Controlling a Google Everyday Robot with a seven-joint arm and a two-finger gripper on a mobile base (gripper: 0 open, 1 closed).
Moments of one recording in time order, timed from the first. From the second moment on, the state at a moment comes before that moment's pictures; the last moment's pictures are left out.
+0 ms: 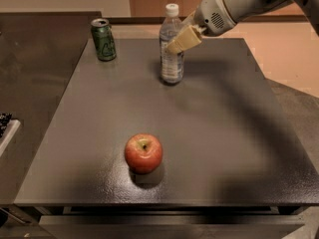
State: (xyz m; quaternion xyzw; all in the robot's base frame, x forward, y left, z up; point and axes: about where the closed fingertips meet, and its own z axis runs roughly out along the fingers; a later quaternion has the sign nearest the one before) arm 0.643 -0.055 0.954 -0.54 0.73 0.23 0.36
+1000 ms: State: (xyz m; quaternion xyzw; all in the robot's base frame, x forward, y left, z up) arm 0.549 -0.090 0.969 -0.56 0.71 0.26 0.34
